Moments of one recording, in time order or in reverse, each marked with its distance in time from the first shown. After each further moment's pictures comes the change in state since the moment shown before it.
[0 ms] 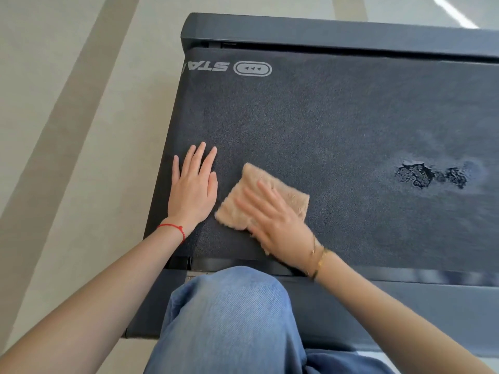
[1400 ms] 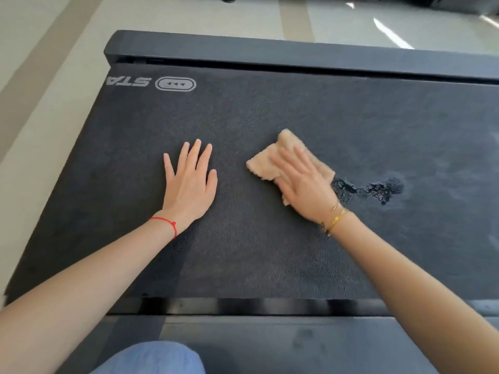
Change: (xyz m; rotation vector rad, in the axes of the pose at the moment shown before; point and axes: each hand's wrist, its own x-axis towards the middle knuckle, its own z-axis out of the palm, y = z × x) left_hand 0.073 0.164 0.051 0.050 -0.058 -0.014; right_hand -0.061 0.228 -0.063 0.035 -0.018 0.269
